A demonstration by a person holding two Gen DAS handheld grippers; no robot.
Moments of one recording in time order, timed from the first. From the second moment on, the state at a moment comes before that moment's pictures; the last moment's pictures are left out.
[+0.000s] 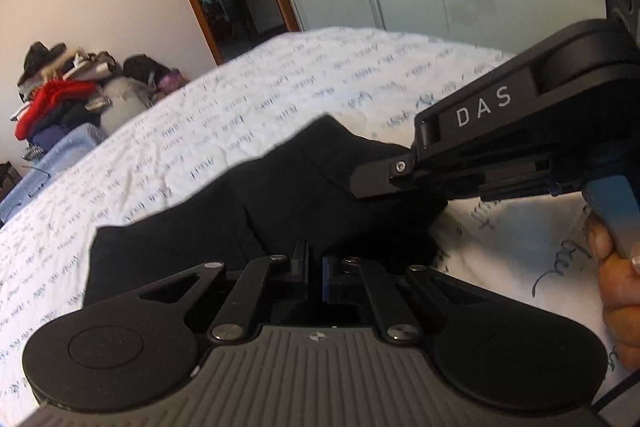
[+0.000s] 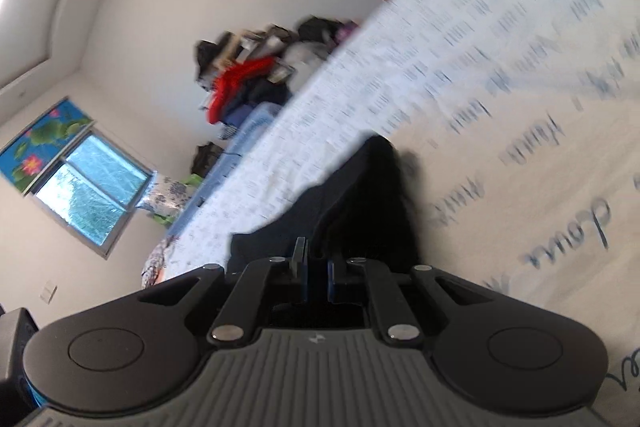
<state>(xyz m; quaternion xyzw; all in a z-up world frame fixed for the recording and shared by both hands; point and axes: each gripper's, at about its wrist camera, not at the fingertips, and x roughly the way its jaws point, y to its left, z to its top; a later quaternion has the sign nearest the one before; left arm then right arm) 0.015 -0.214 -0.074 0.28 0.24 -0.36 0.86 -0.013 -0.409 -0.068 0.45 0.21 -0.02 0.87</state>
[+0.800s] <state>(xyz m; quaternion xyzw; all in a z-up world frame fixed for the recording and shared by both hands) 0.084 -0.173 -0.066 0.22 0.33 -0.28 0.87 0.112 -0.402 -0.040 0.13 0.33 -0.06 0.93</state>
